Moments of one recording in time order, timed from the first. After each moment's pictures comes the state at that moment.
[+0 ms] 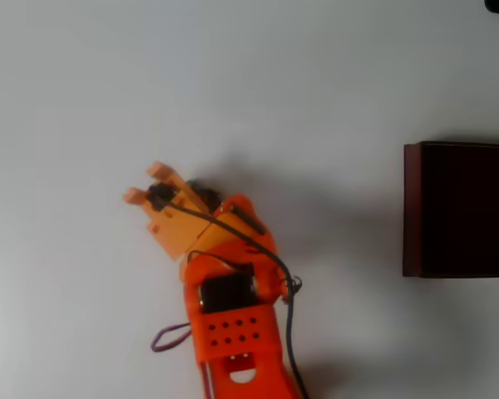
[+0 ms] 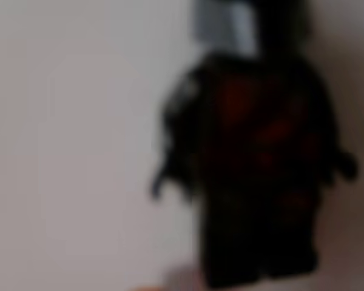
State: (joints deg) arm -11.5 111.5 141.2 42.5 48.8
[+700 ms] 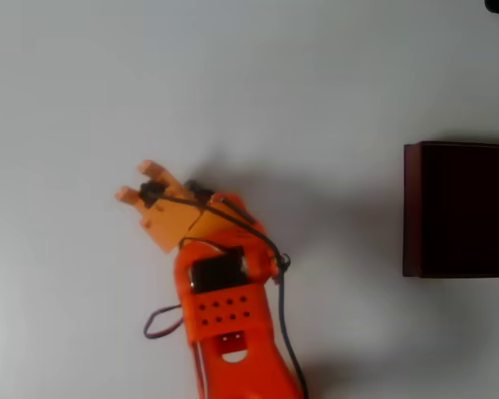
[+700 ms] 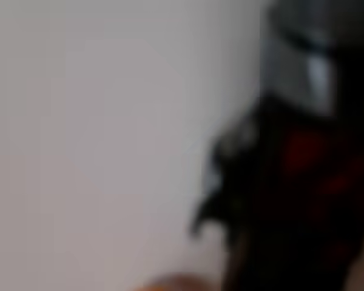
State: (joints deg) arm -12.7 104.2 134.8 46.4 47.0
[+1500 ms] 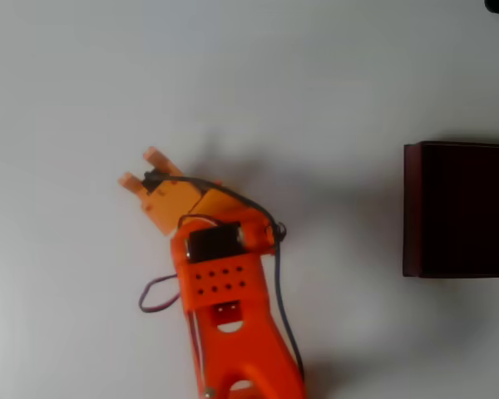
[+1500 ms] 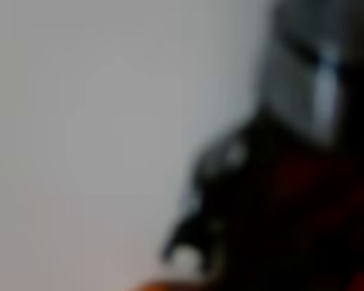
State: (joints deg) arm -12.3 95.9 125.7 53.3 49.7
